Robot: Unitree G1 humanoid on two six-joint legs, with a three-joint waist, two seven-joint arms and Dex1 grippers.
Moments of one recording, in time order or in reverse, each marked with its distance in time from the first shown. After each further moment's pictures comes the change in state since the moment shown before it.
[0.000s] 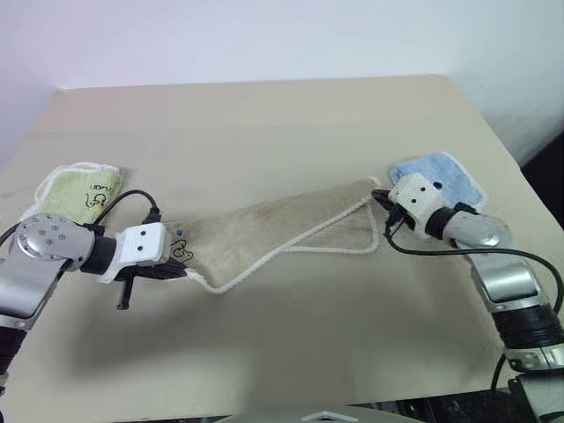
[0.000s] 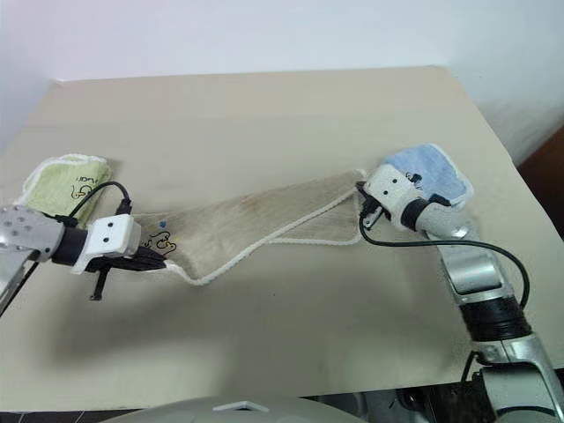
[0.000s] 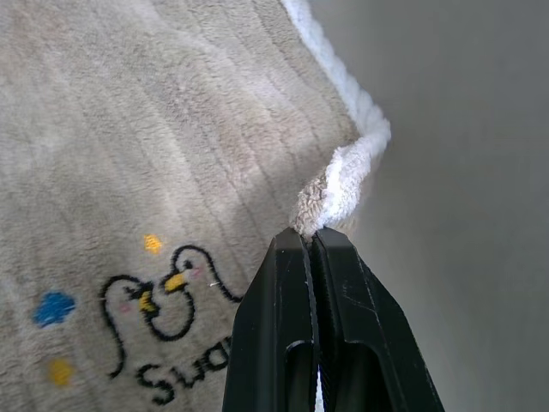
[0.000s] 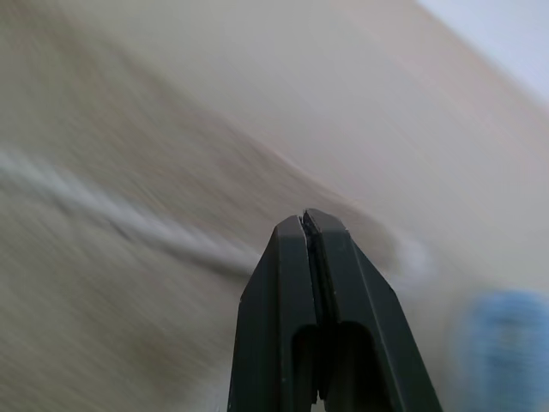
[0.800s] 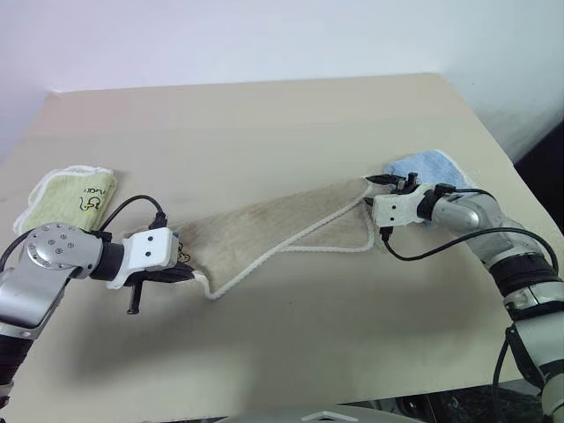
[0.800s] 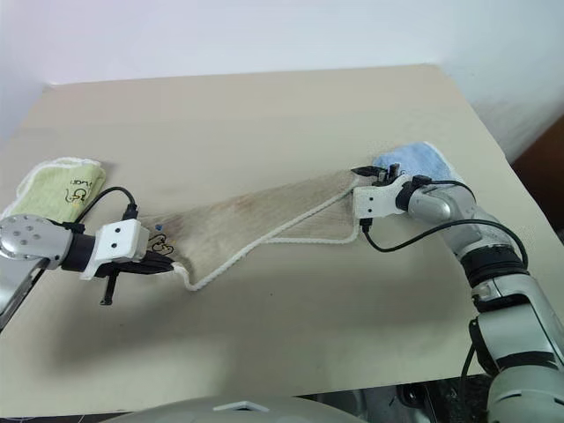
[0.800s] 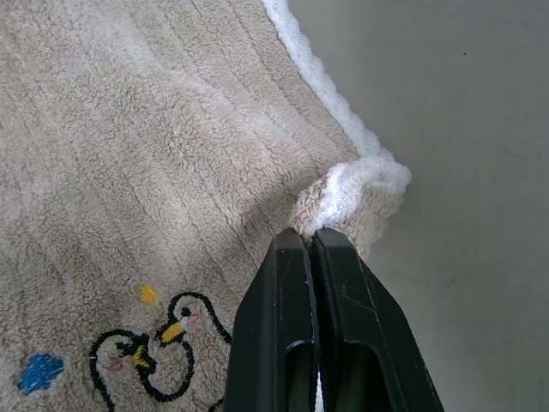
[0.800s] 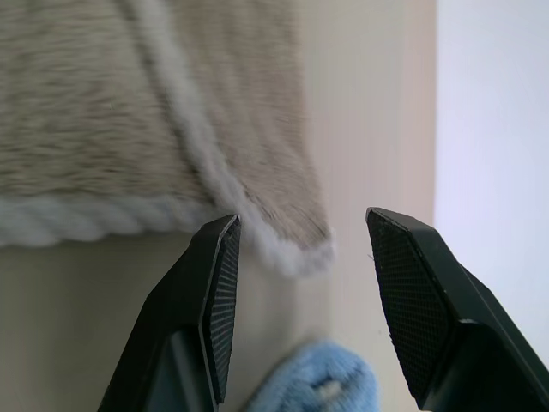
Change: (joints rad) left arm 0.045 -0.023 -0.001 -0.048 -0.004 0.012 0.063; right arm -0.322 -0.062 0.239 0.617 -0.527 -0.746 -0.162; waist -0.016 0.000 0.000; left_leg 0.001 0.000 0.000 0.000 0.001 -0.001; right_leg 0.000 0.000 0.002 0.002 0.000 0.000
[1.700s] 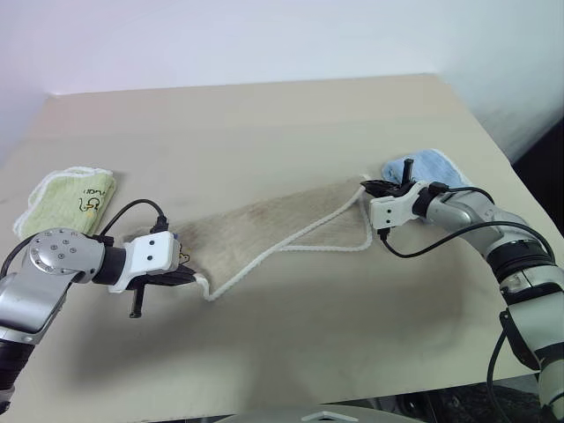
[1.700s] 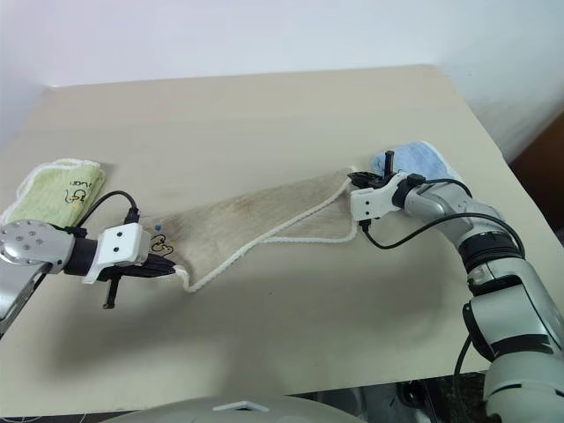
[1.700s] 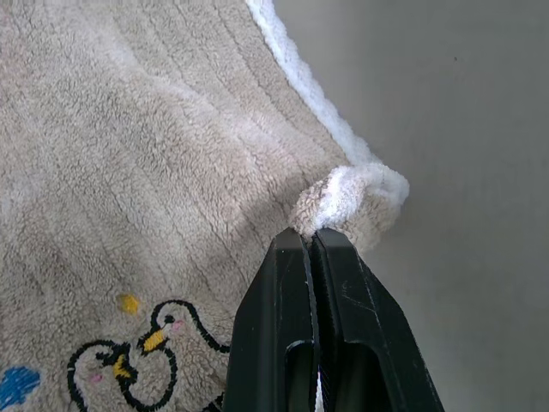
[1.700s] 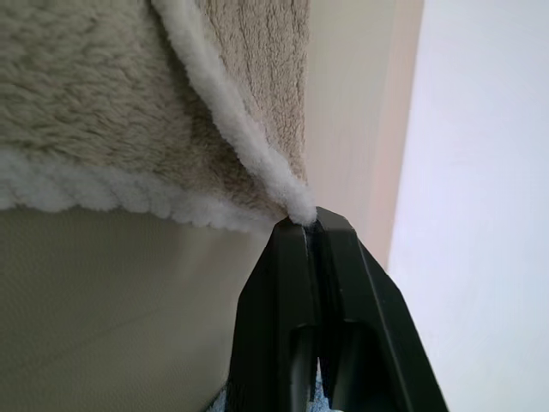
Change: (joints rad) left arm 0.025 -0.012 0.001 -0.004 0.001 -0.008 0.017; right arm -0.109 0.013 0.072 0.170 -0.165 -0.134 -0.217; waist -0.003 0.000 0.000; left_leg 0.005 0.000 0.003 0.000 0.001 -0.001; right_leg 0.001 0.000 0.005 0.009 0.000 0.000
